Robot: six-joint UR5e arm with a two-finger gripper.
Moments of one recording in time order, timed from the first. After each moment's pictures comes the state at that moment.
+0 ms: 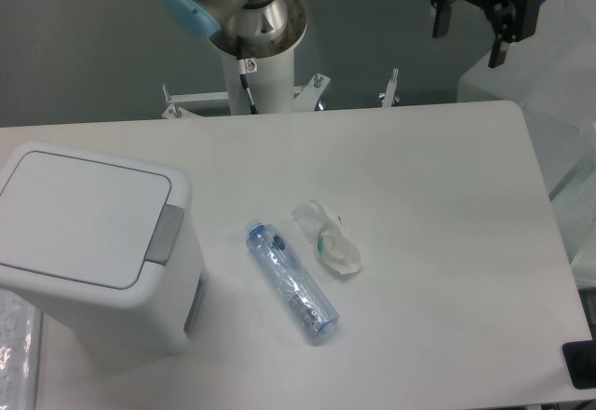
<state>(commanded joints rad) 2.92 -1.55 -1.42 -1.52 1.32 1.85</state>
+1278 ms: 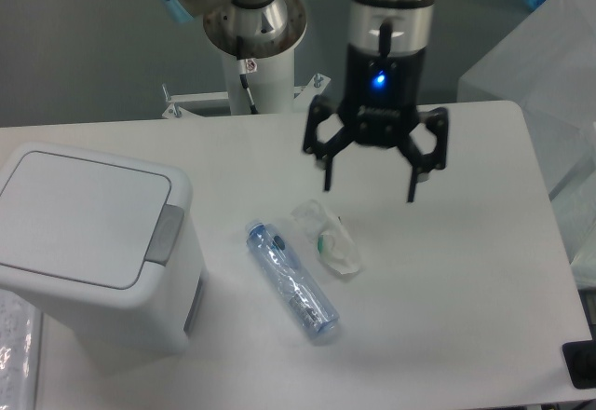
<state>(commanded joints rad) 2.48 -1.75 -1.39 -1.08 1.24 0.47</state>
